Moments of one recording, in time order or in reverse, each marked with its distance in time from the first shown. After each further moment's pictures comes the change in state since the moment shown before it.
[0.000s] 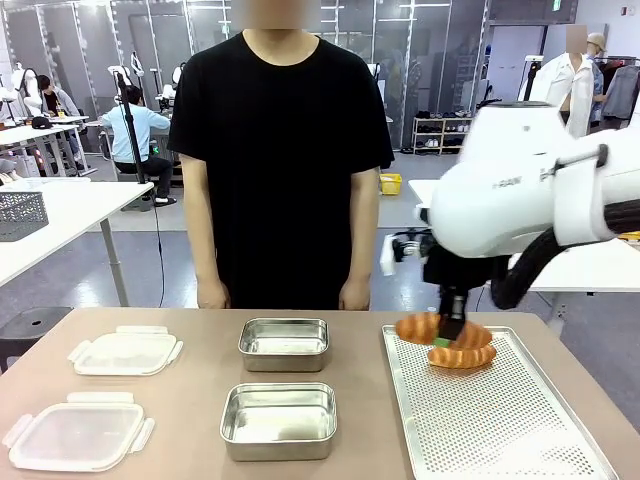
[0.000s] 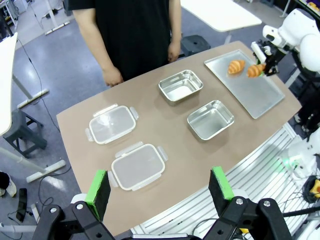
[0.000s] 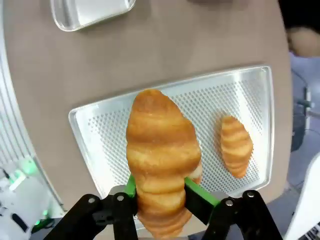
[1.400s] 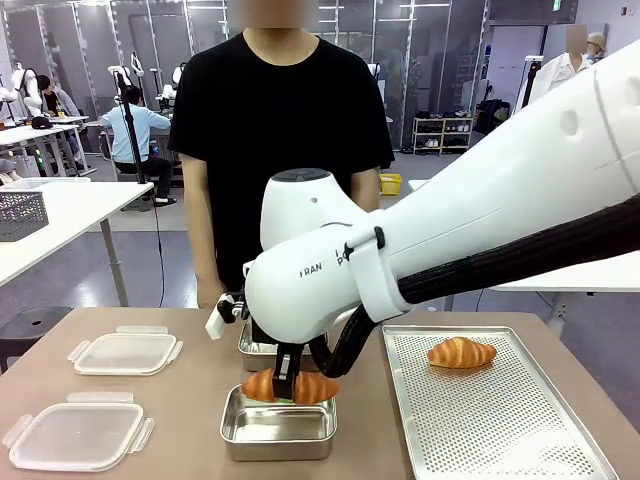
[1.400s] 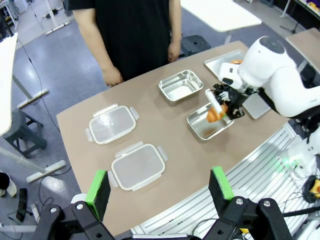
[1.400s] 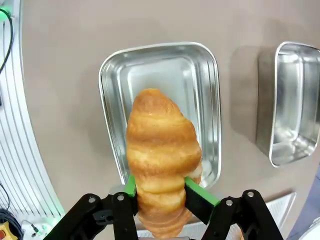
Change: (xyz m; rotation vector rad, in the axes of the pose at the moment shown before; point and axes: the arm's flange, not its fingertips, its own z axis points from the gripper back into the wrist) left arm 0.000 0.000 0.000 0.000 0.000 -0.001; right arm 0.206 0.105 -0.085 0.070 -0.008 0.129
